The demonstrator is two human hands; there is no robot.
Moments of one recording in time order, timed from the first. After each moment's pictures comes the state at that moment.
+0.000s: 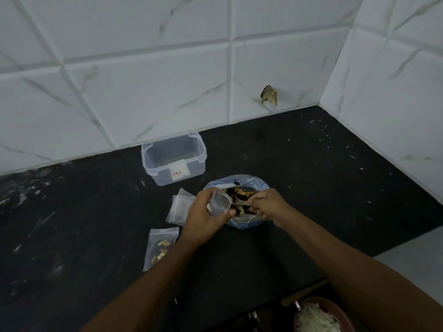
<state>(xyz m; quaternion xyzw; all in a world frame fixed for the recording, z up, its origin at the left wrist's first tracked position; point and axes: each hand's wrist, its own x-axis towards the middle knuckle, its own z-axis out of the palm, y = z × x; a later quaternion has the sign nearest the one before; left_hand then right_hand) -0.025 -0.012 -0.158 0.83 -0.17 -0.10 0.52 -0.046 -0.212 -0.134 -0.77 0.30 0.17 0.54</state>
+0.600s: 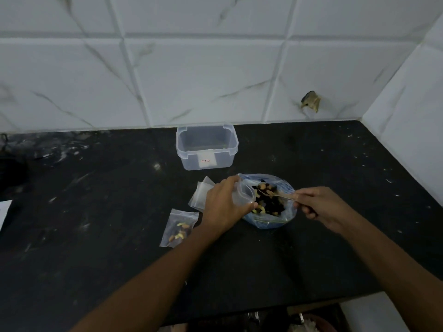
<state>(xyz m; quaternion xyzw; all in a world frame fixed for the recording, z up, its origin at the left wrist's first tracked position) -0.025 -0.013 -0.145 0.89 -0.12 -0.05 0.43 -0.060 -0.247 -0.089 -0.77 0.24 0.15 0.57</state>
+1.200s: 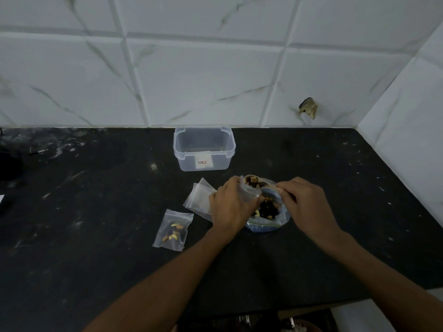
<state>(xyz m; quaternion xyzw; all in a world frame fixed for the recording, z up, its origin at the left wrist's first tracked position) -0.029 -0.048 -0.144 0.89 -0.05 0.02 0.44 -0.074 -0.214 -0.071 -0.95 -0.12 -0.17 0.22</state>
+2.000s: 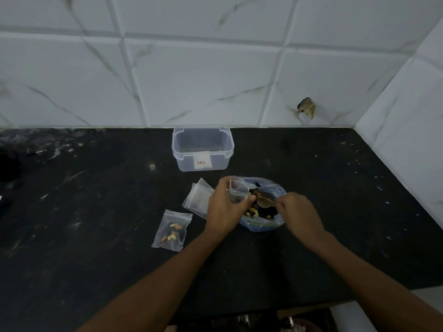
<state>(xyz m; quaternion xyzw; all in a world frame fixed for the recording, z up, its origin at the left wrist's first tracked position) -0.034 -0.033 -0.149 0.79 -0.06 -0.02 0.62 -0.058 -0.230 -0.126 -1.00 -0.02 -0.01 0.09</state>
